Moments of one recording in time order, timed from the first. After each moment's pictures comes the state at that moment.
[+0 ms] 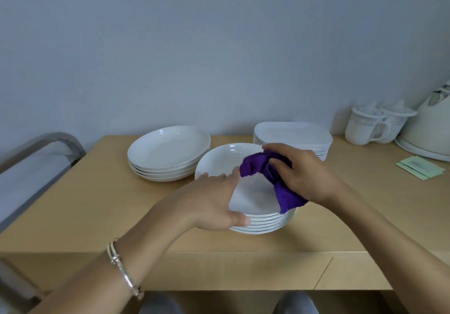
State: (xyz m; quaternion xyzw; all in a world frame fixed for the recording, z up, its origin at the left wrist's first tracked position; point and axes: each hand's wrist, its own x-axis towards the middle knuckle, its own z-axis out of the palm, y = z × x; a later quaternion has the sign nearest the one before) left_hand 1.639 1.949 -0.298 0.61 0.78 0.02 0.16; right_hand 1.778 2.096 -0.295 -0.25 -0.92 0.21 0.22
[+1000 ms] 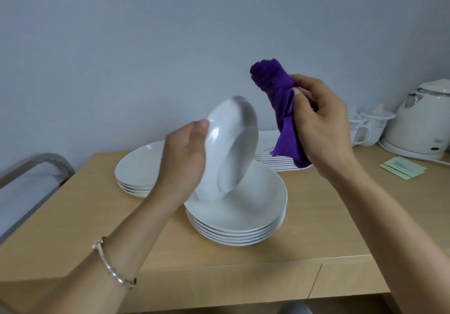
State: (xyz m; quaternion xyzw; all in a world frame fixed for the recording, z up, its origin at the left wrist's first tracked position) left_hand 1.640 1.970 -0.262 0.43 0.63 0.65 -0.01; right_hand 1.785 2.087 -0.221 -0.19 -0.71 0.37 0.57
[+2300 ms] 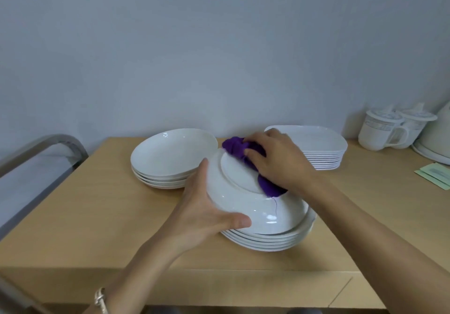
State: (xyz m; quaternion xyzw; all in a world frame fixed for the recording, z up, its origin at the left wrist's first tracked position) left_hand 1.603 1.940 -0.353 0.43 0.73 0.48 0.21; right_hand 1.704 2.103 -0.292 -0.26 -0.93 0.13 0.23
